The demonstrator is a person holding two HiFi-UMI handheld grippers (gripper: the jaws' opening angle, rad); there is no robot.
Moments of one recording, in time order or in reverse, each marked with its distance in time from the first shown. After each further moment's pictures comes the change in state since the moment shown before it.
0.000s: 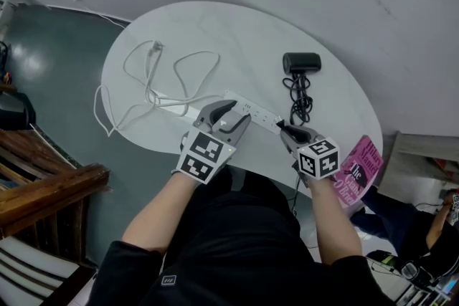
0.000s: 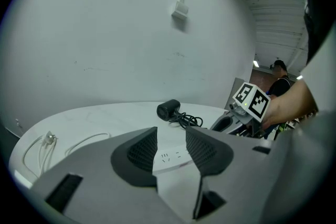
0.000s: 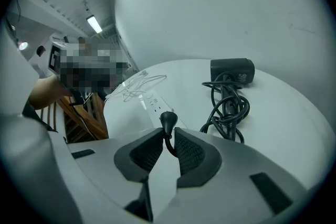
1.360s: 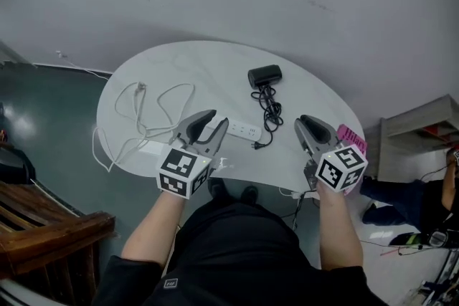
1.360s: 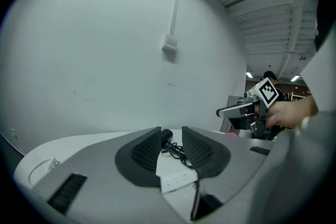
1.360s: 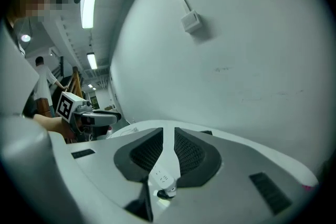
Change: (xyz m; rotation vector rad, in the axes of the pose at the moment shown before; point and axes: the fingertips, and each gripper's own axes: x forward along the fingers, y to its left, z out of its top) left arm -0.063 -0.031 0.085 0.044 -0.222 -0.021; right arm -0.183 0.017 0.098 0.034 -0.564 -0.197
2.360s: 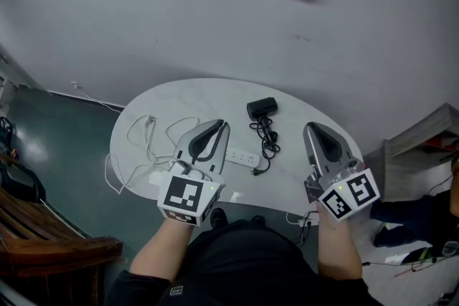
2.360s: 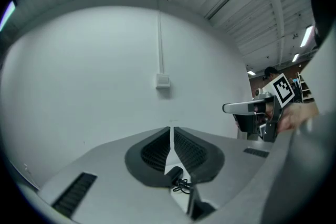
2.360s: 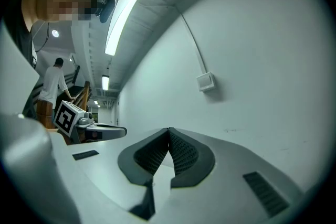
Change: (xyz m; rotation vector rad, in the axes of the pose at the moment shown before) left arm -0.035 -0.048 0.135 0.190 -0.248 0.127; right arm -0.076 0.049 0.136 -0.161 -0.430 0.032
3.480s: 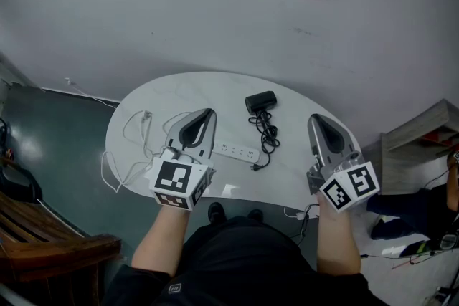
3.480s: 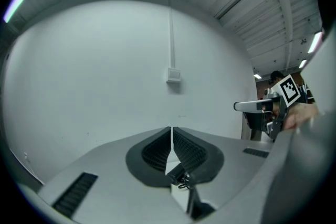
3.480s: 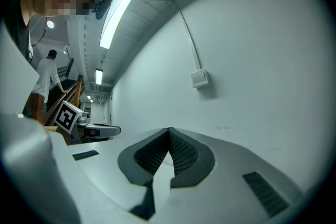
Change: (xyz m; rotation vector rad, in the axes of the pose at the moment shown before) left arm 0.008 0.043 -0.027 -0.066 0.017 0.037; right arm 0.010 -0.016 -0.014 -0.021 0.035 -0.076
